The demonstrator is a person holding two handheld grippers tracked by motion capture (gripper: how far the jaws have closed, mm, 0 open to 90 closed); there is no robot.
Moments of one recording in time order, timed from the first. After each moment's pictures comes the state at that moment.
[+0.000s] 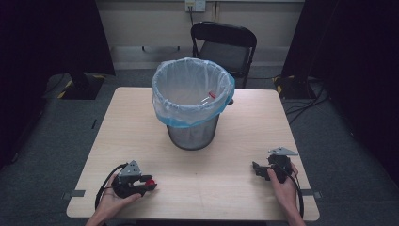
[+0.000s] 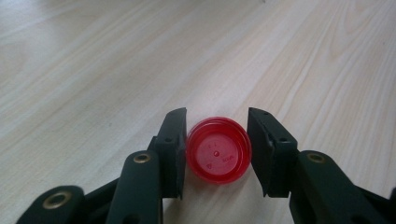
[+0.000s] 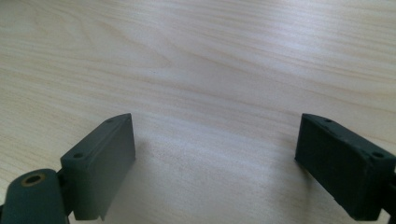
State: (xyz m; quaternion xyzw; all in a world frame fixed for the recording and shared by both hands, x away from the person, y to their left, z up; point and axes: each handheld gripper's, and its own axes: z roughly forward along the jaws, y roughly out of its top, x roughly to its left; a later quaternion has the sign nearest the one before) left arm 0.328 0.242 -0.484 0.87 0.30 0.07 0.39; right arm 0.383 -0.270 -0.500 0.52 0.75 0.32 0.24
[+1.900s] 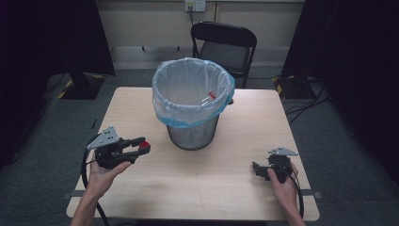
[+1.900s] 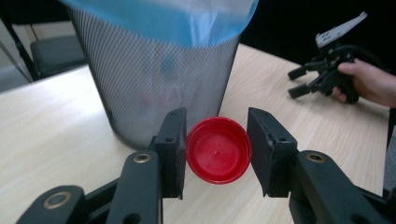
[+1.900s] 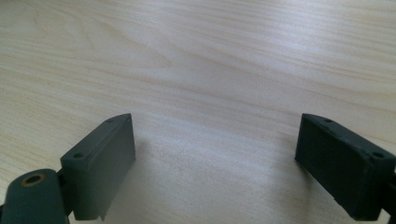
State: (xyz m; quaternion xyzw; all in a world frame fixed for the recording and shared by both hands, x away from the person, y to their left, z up) left arm 0.352 0.258 -0.366 0.77 0.28 0.16 0.55; right arm 0.383 -0.270 -0.500 0.52 0.75 0.32 0.24
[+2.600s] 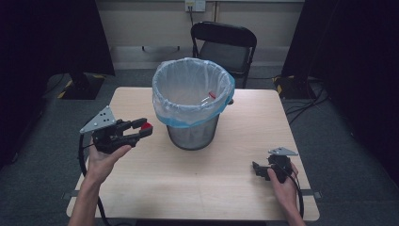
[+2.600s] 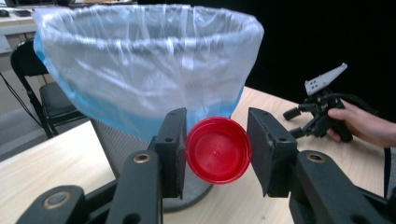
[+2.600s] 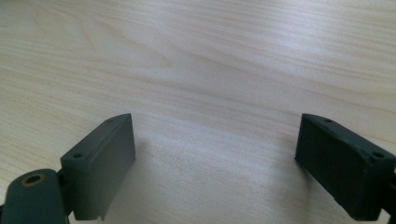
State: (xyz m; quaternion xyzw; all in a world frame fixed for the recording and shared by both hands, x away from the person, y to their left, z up) left arm 0.365 0.245 -0.309 0.75 0.26 0.19 0.58; right arm 0.383 -0.270 -0.500 0.52 0.75 0.32 0.24
